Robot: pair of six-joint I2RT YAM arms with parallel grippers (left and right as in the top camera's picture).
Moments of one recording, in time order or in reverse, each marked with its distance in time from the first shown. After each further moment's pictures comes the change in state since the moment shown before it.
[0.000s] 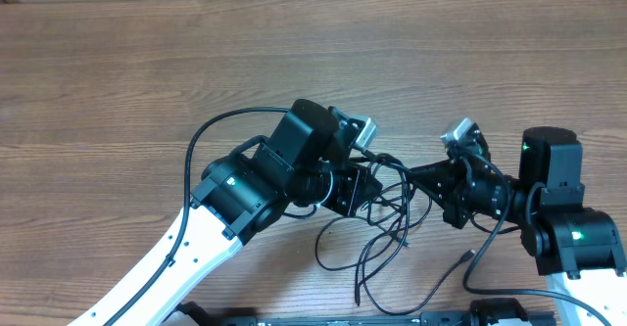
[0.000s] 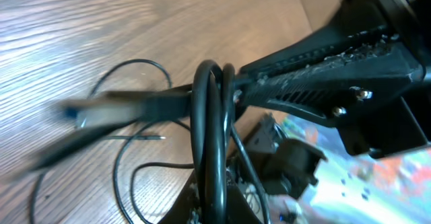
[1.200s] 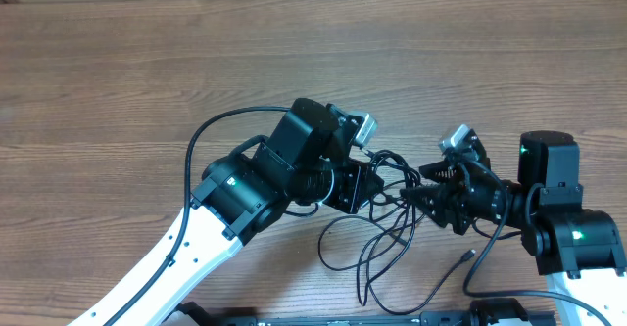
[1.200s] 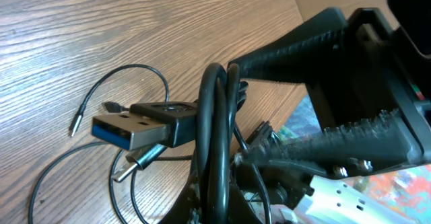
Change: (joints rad) left arm 0.000 0.001 0.000 0.028 -0.001 -0.030; right arm -0.002 0.000 0.000 -0.071 -0.030 -0.107
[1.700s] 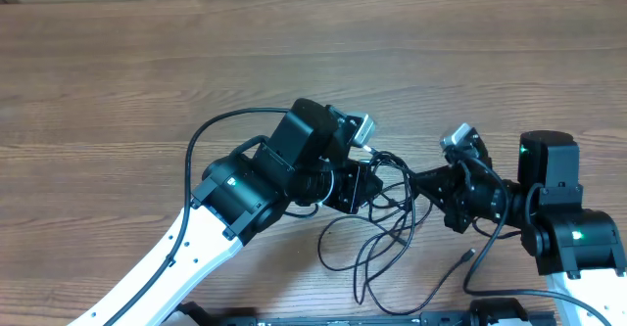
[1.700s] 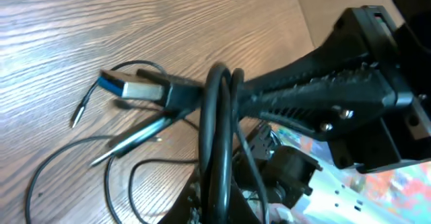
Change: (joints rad) left arm 0.000 0.000 0.000 -0.012 -0.009 -0.025; right arm 0.001 0.000 0.000 0.006 0.047 0.047
